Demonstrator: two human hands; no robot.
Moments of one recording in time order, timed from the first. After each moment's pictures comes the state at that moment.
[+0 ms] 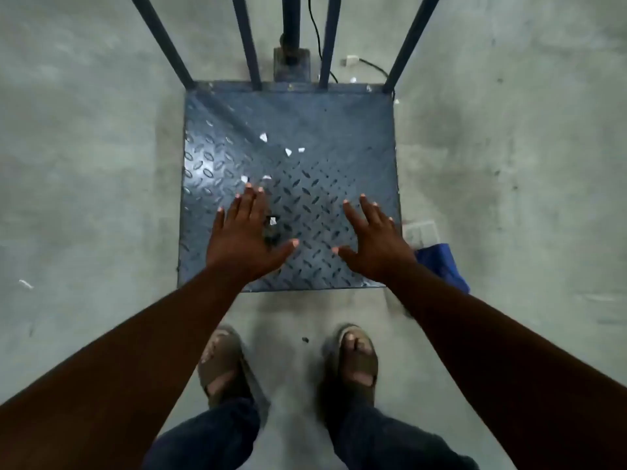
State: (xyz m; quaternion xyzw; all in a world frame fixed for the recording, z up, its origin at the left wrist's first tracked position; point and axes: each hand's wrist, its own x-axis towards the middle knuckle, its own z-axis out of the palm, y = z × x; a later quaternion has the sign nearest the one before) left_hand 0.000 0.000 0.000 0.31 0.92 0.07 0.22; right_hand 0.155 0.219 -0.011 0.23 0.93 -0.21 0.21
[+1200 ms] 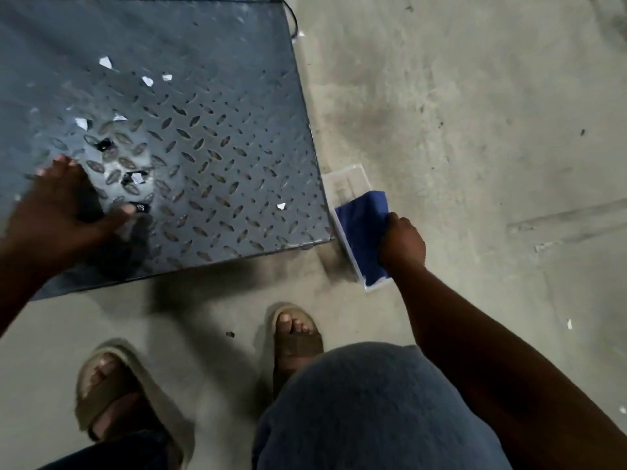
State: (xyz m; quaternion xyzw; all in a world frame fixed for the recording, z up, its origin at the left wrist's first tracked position) left_hand -0.078 -0.078 -0.177 0.34 0.92 0.12 0.16; right_hand 0.366 0.320 -0.167 0.55 0.80 -0.12 0.19
